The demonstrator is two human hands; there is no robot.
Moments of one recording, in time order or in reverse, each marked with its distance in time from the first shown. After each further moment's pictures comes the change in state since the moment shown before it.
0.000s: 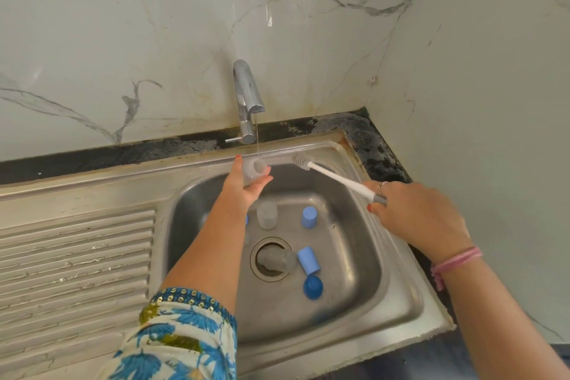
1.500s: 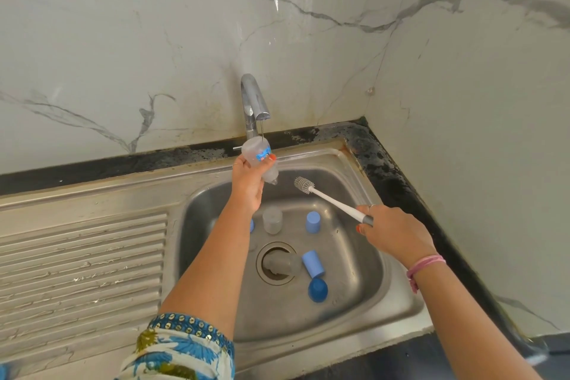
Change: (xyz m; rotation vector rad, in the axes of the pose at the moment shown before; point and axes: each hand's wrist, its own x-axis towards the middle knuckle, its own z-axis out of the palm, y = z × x) left_hand -0.043 -0.006 0.005 0.448 -0.280 0.421; right_hand 0.004 -0.001 0.057 0.199 -0.123 0.075
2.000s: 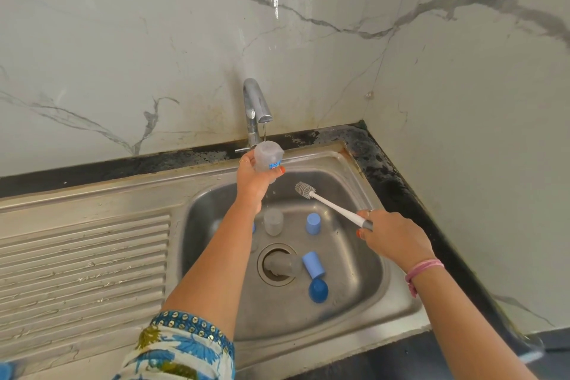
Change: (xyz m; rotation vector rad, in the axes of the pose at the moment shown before) left_hand -0.001 -0.001 0.001 0.447 0.052 0.166; right_hand -0.010 -0.003 0.002 -0.014 0.009 0.026
